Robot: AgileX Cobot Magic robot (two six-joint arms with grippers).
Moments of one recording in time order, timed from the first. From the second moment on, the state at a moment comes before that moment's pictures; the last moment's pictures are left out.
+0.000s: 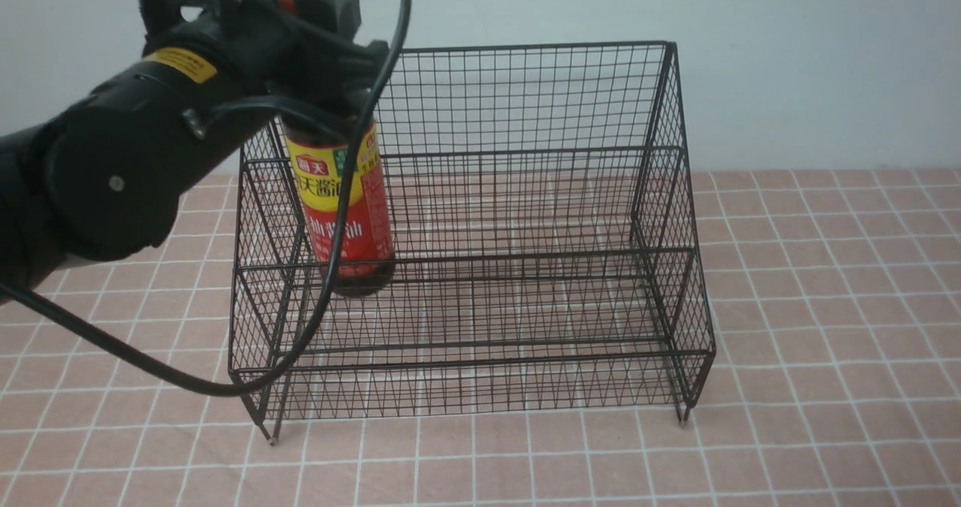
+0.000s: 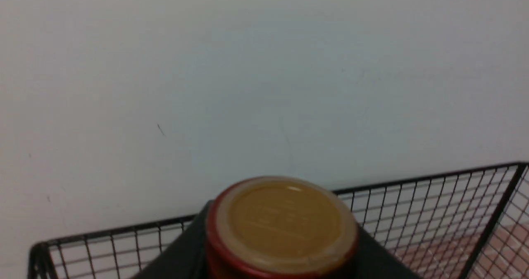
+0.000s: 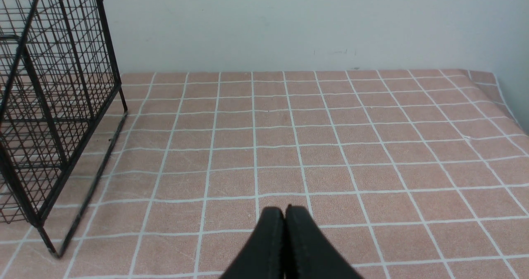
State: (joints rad) right arm -0.03 -0.01 0.02 -0.08 0.37 0.11; left arm -0.41 1.41 -0.99 -0.43 -0.26 0.31
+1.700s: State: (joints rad) right arm -0.03 -0.01 0.02 -0.08 0.37 0.11; left arm -0.37 0.89 -1.01 -0.38 0.49 0.45
